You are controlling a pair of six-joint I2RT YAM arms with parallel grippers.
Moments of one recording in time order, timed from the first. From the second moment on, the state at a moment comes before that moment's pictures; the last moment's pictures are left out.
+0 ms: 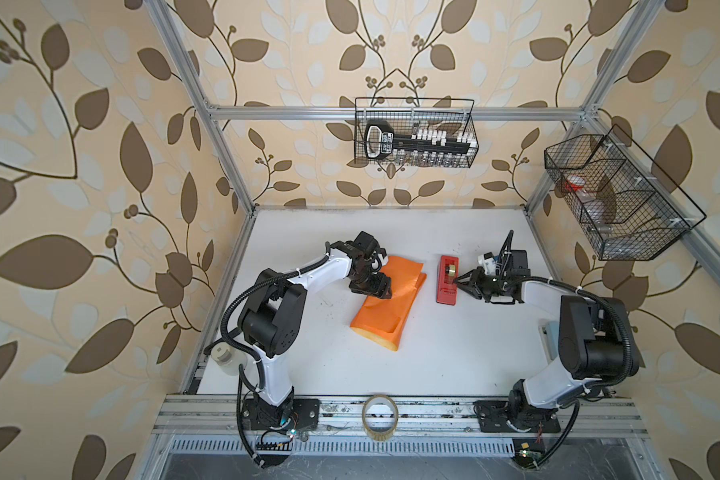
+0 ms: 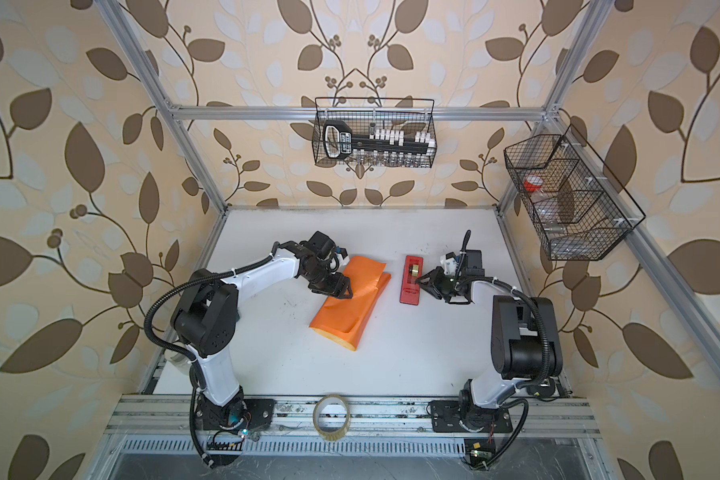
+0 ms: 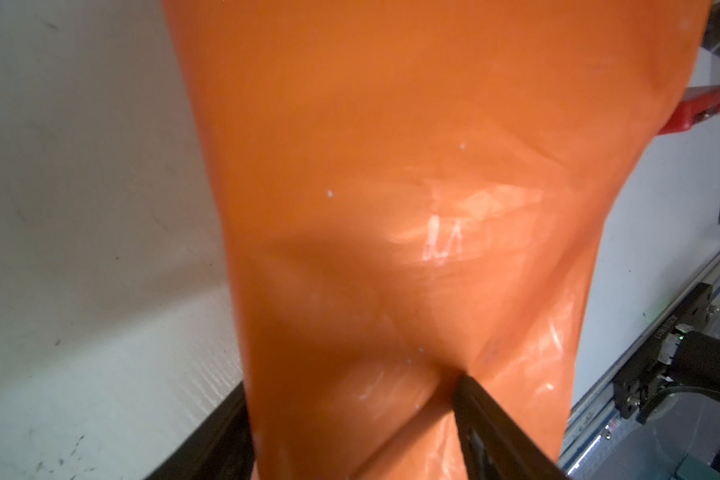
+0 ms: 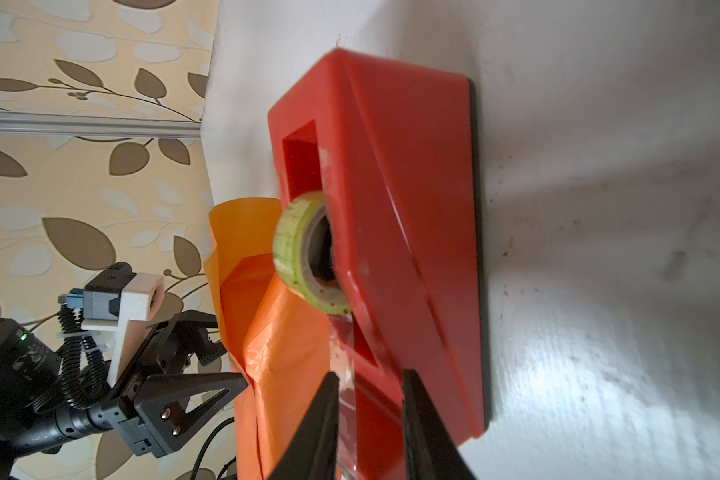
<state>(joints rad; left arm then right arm) -0.52 1.86 1.35 -0.75 0.38 -0.19 -0.09 1.62 0.80 -0.15 -0.74 0.60</state>
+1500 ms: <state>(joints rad) -0.52 1.86 1.36 -0.75 0.38 -0.19 -0.04 1.66 0.79 -0.06 -0.81 0.69</state>
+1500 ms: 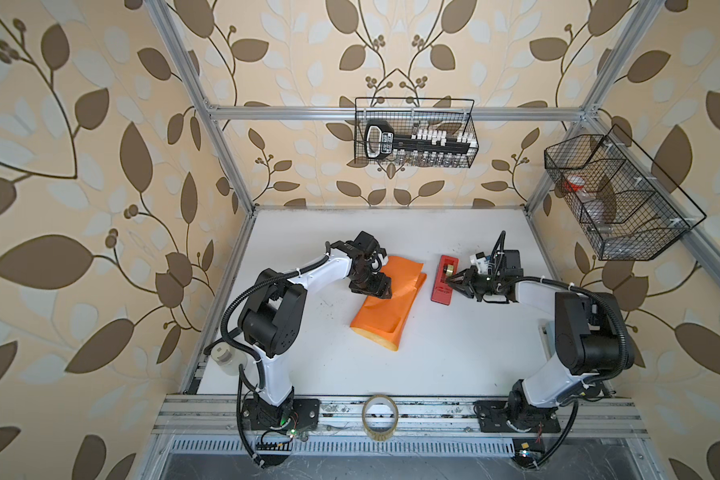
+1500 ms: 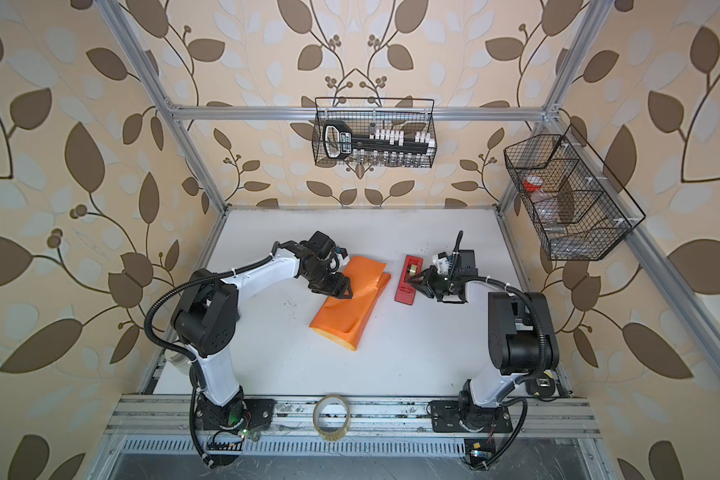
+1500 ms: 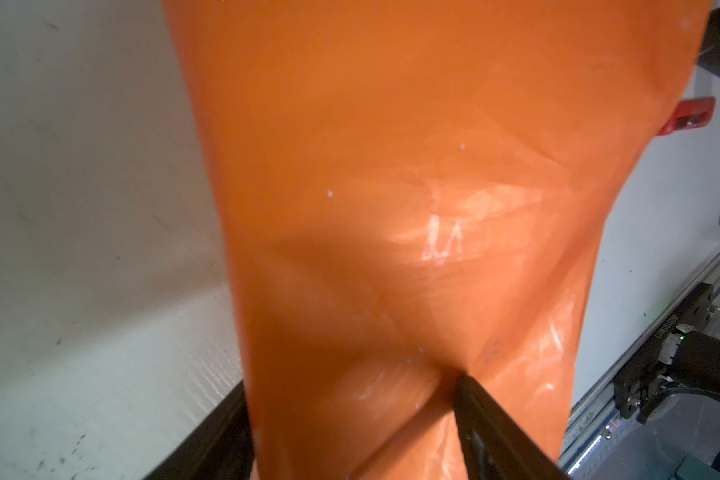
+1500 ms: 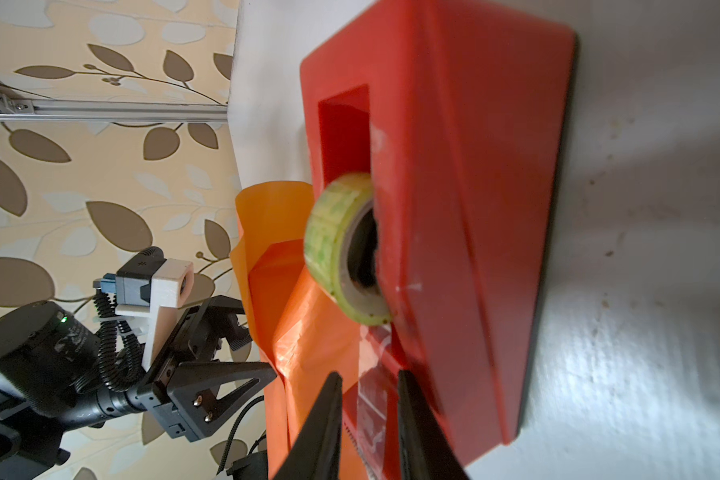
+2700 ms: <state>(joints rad) -0.52 1.86 1.35 -0.75 0.38 -0.19 -0.02 1.64 0.79 0.12 -0.83 0.94</state>
